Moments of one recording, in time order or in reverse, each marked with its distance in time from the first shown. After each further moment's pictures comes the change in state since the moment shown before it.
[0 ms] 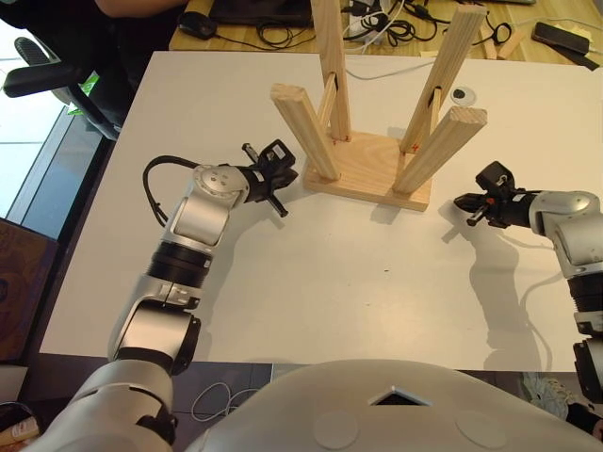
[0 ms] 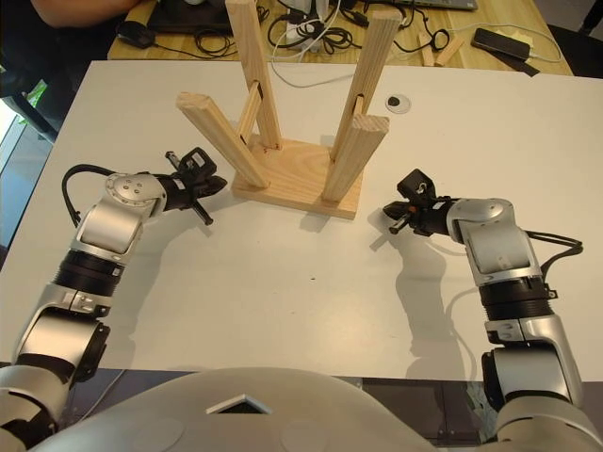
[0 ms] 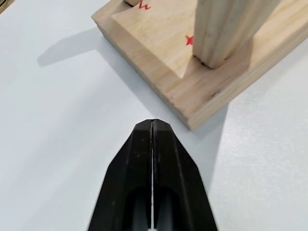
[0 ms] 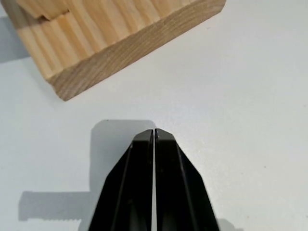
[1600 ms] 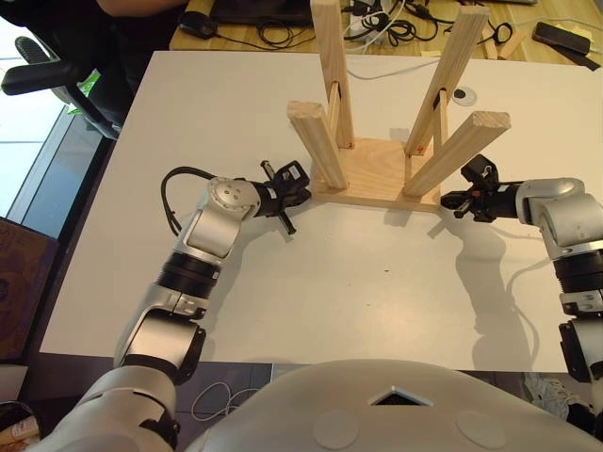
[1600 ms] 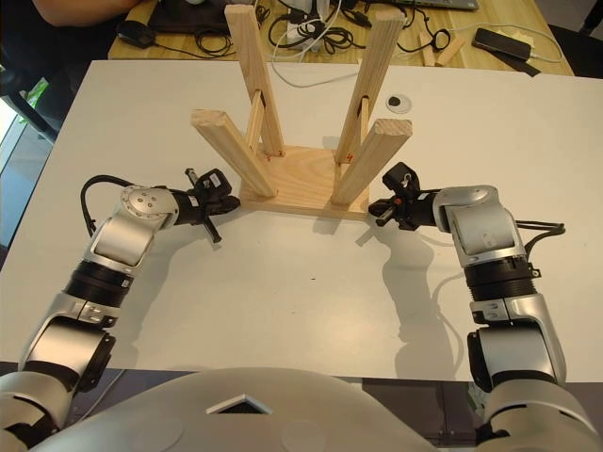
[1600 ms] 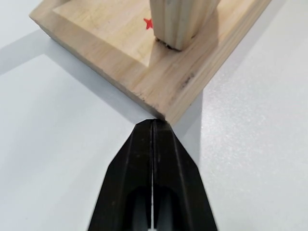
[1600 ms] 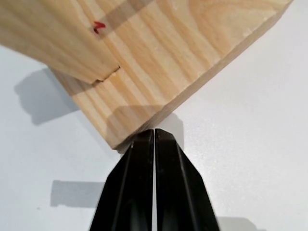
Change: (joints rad) left arm 0.065 -0.014 -0.038 -0.076 0.032 -0.017 -0.108; right arm -0.087 0.037 0.038 0.026 0.011 0.161 0.105
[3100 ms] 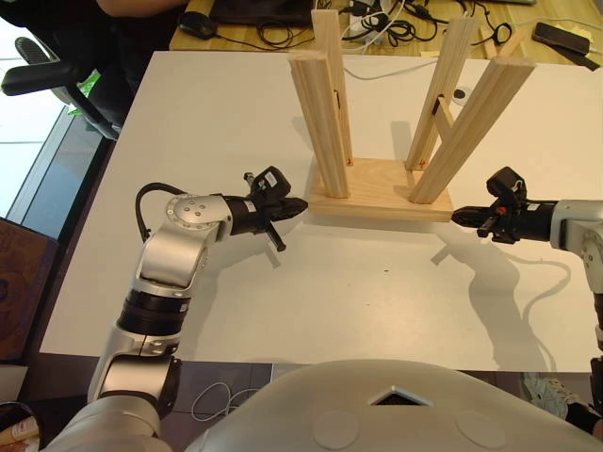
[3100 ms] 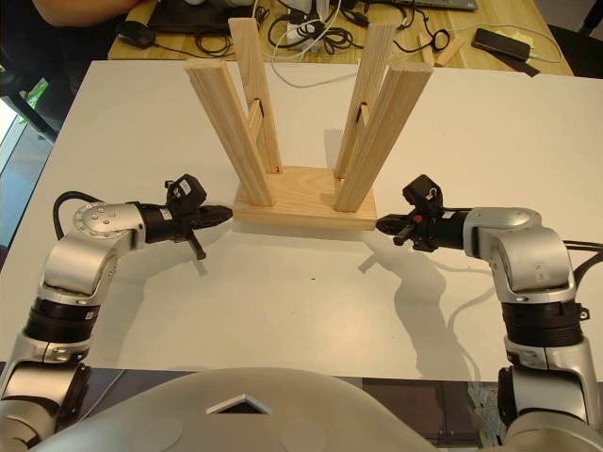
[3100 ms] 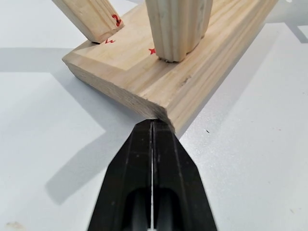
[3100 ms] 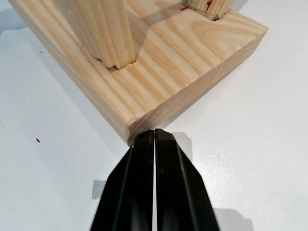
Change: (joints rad) left arm 0.201 0.089 0.163 -0.400 -0.240 0.205 -0.097; right arm 0.218 -0.109 -0.180 -0.398 0.211 0.210 0.024
